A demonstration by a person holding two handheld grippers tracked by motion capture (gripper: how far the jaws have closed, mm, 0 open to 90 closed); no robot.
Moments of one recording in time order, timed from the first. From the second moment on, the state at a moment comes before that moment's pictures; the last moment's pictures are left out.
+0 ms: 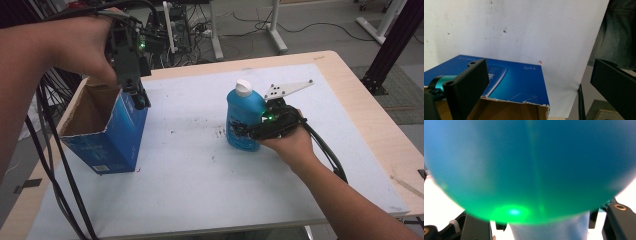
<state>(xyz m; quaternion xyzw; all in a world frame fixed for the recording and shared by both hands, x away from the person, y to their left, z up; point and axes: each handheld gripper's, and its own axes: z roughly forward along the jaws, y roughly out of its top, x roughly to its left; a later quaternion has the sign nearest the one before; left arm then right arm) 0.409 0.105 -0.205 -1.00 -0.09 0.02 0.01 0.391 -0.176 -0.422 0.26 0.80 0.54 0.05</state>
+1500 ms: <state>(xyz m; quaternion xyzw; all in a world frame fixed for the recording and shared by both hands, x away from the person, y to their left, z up) 0.402 0.091 -0.205 -1.00 -0.07 0.02 0.01 0.375 -0.173 -0.383 0.18 0.82 0.55 0.07</state>
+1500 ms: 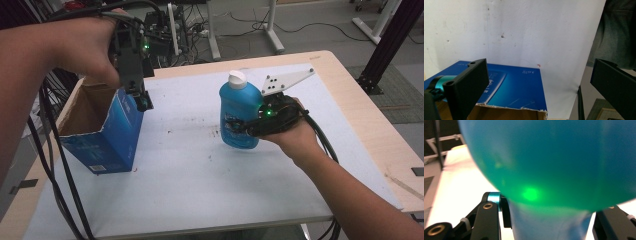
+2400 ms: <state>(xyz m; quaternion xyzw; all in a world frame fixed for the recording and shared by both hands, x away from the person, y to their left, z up) 0.364 0.053 -0.205 -1.00 -0.01 0.03 -0.01 0.349 -0.111 -0.365 0.06 0.84 0.54 0.01</state>
